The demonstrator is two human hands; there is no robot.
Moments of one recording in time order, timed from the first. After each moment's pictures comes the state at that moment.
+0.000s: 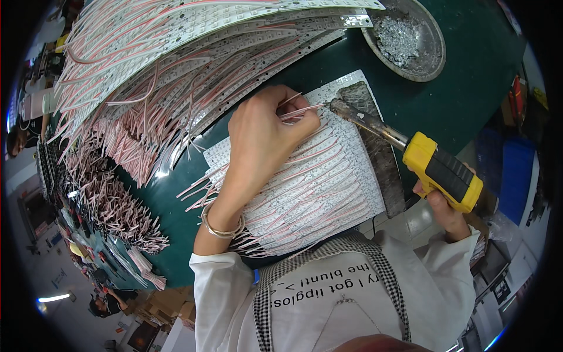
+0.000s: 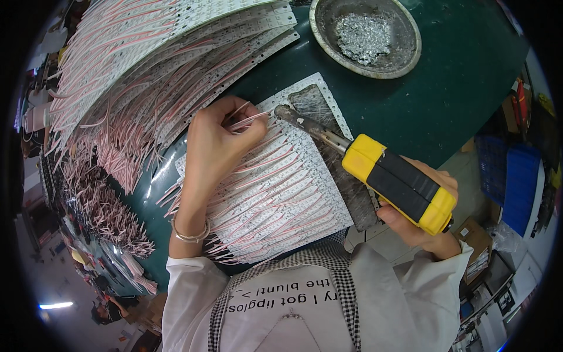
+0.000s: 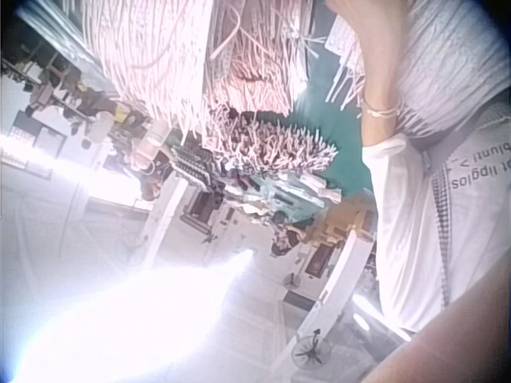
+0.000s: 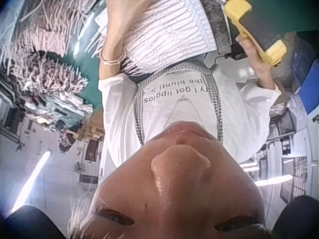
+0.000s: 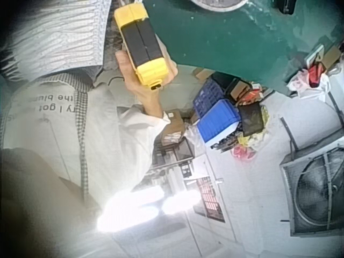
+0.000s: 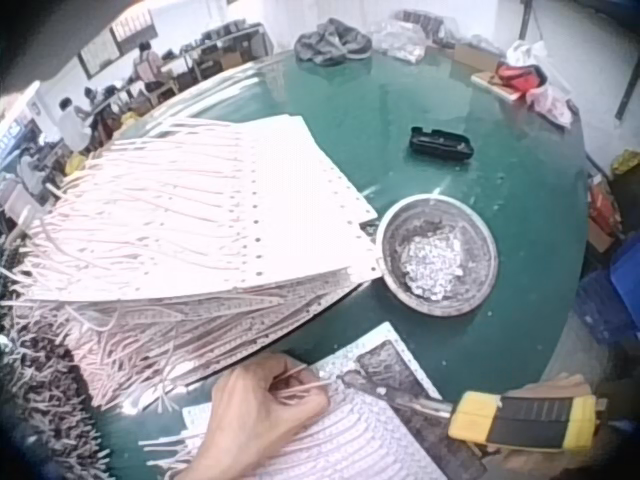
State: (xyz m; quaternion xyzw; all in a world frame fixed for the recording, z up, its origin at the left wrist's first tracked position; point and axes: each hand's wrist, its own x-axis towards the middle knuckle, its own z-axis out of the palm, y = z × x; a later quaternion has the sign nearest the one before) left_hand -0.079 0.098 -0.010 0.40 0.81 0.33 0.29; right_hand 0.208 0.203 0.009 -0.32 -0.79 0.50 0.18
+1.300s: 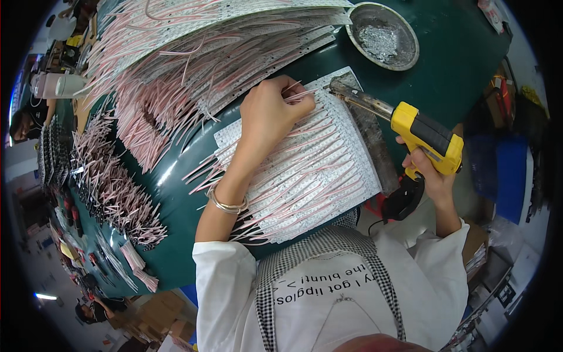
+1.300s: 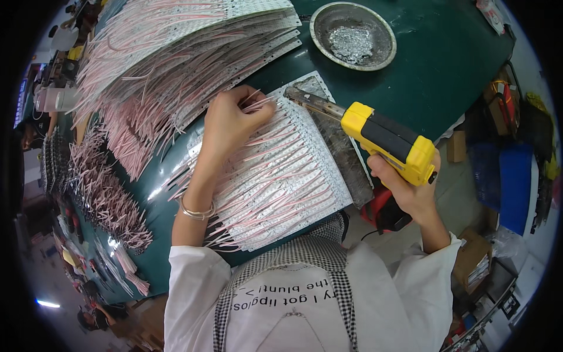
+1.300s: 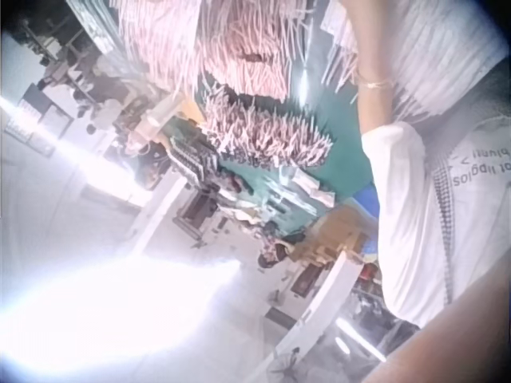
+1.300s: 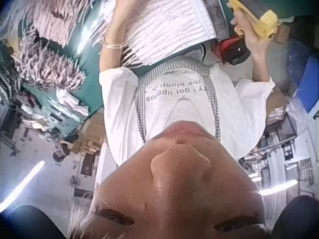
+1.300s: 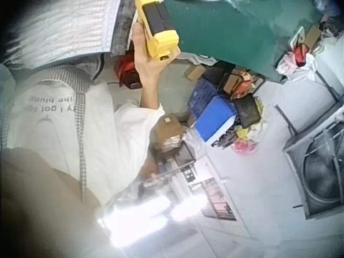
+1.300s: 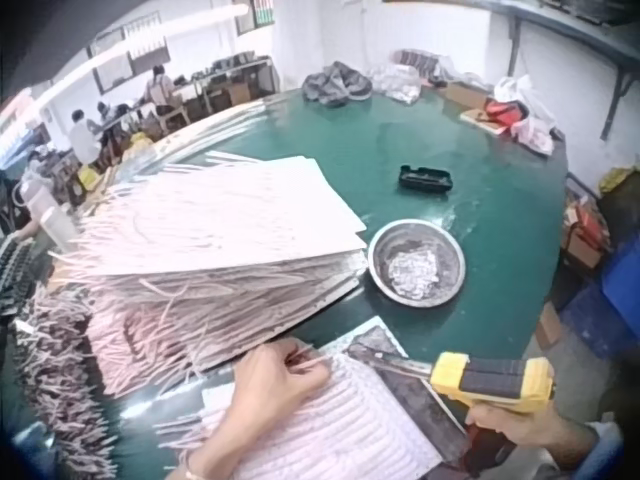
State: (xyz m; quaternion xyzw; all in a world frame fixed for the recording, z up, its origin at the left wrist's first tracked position) left_hand -0.081 0.095 -0.021 0.42 0.80 0.34 0.25; right_hand 0.197 0.184 0.013 -0.34 -0.70 0.57 0.27
